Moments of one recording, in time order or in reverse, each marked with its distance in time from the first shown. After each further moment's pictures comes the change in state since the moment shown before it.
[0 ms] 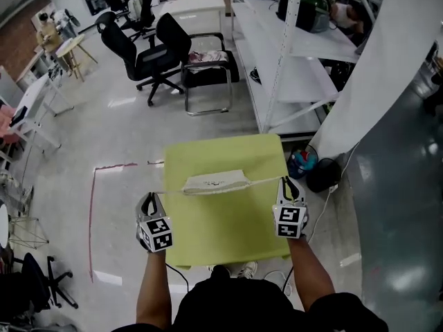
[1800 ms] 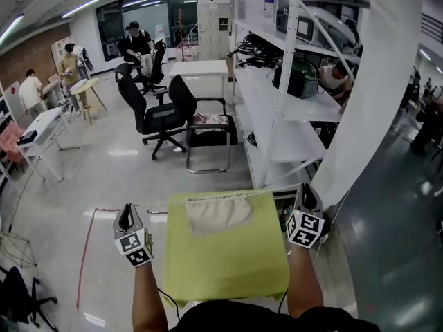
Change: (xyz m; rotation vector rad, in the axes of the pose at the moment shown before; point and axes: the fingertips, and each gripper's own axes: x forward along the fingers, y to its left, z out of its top) left arm -0.066 0.126 0.115 -0.323 -0.367 0.167; right arm -0.048 -0.114 0.168 0.231 -0.377 -0.223
